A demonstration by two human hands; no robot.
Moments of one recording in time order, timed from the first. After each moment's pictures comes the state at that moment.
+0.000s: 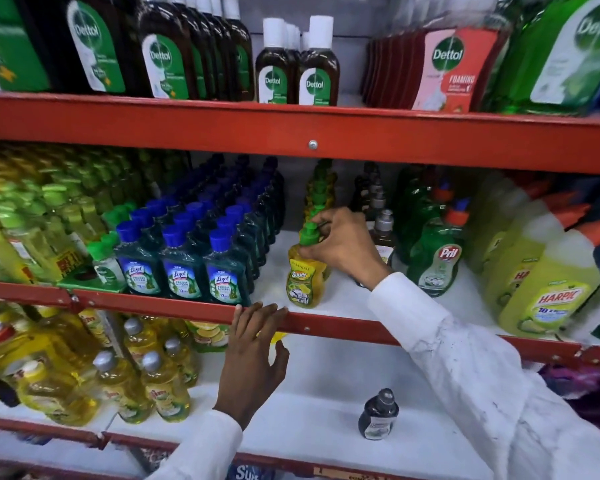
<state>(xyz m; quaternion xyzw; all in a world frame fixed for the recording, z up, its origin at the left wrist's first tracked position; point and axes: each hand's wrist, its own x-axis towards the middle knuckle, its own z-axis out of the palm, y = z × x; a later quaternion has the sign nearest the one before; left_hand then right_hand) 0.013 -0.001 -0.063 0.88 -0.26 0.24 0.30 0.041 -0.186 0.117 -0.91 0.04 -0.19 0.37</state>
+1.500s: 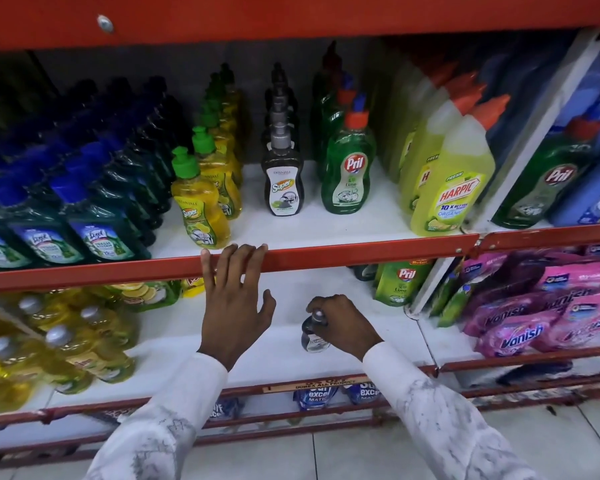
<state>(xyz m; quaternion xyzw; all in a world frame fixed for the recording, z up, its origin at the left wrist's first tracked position) -0.022 -0.101 -0.064 0.90 -0.32 0.25 0.16 -0.091 -0.301 -0.135 -0.96 0.08 -0.02 0.26</state>
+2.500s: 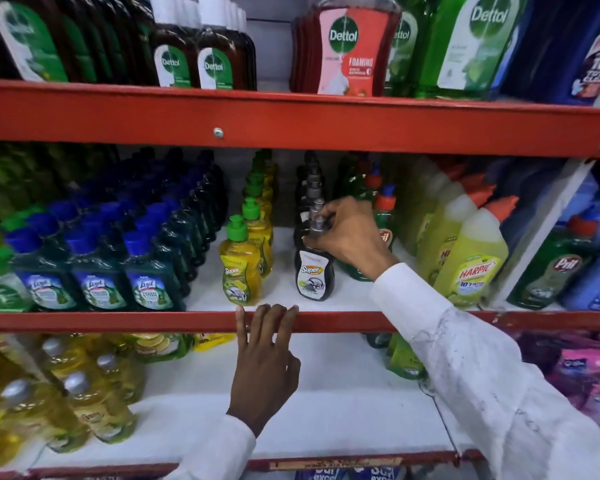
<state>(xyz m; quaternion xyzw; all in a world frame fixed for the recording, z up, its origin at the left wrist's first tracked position) -0.022 -0.100 -0.065 0.89 -0.33 0.23 0.21 0.004 -0.277 0.124 -0.92 0.11 -0.25 0.27</state>
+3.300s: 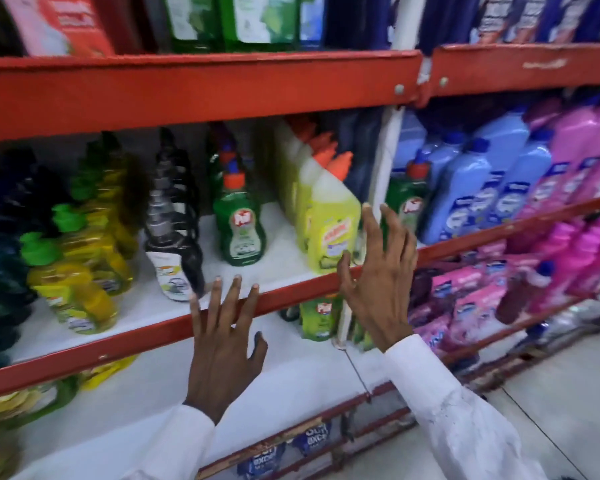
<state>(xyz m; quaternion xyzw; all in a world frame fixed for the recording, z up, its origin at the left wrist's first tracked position) -0.048 -0.213 -0.062 0.86 -0.43 0.24 0.15 -0.168 -0.419 0.023 -0.82 0.30 -0.48 0.04</state>
